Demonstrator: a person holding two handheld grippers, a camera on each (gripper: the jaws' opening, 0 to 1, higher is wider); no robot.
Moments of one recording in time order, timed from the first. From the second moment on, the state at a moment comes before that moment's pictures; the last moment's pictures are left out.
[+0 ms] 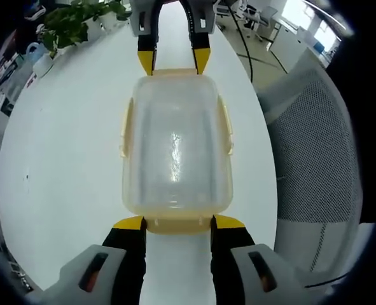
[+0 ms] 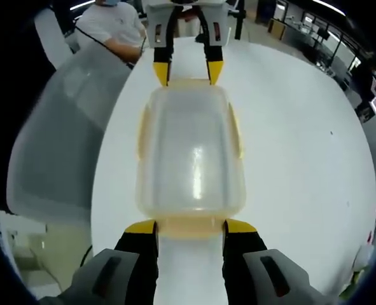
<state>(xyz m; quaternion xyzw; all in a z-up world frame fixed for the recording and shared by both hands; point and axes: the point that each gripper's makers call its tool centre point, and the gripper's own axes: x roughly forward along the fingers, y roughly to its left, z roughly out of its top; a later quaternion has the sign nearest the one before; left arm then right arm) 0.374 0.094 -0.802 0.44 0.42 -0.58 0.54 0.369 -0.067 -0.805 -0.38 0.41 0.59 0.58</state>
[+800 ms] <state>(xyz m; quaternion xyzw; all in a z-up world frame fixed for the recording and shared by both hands) 0.375 0.095 -0.807 0.45 0.41 -0.58 0.54 0.366 -0.065 -0.808 -0.38 0.40 0.58 0.60</state>
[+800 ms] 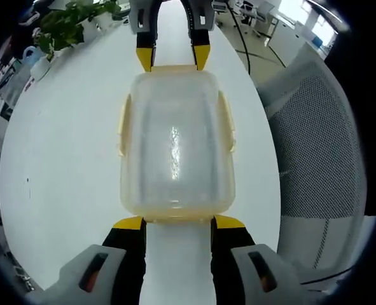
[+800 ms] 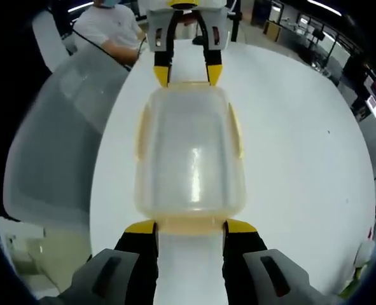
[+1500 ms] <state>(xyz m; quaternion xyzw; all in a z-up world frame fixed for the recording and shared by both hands) 0.382 0.100 -0.806 0.46 0.41 -0.57 0.55 0.367 -0.068 -0.810 -0.38 0.39 0.59 0.59</state>
